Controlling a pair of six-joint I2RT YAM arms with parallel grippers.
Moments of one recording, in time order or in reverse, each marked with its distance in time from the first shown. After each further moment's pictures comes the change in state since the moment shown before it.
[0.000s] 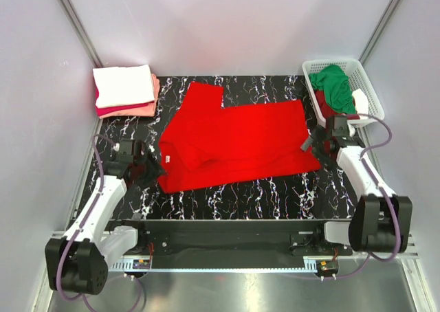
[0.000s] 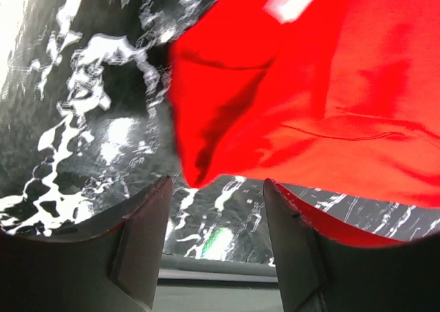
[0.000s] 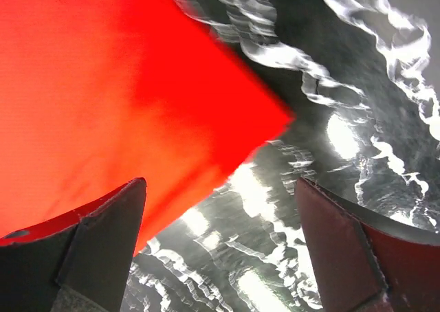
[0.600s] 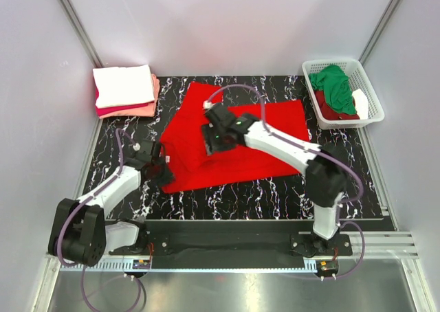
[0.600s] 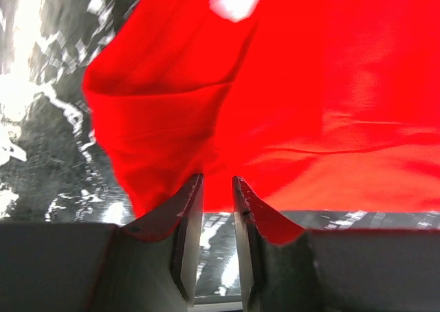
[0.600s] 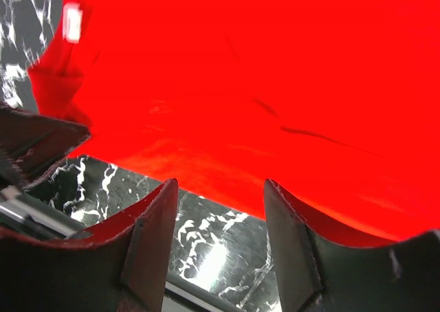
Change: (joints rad) left arm -0.172 0.208 -0.035 0.235 -0.055 -0.025; right arm 0.909 0.539 0.756 -0.092 -0.005 -0.134
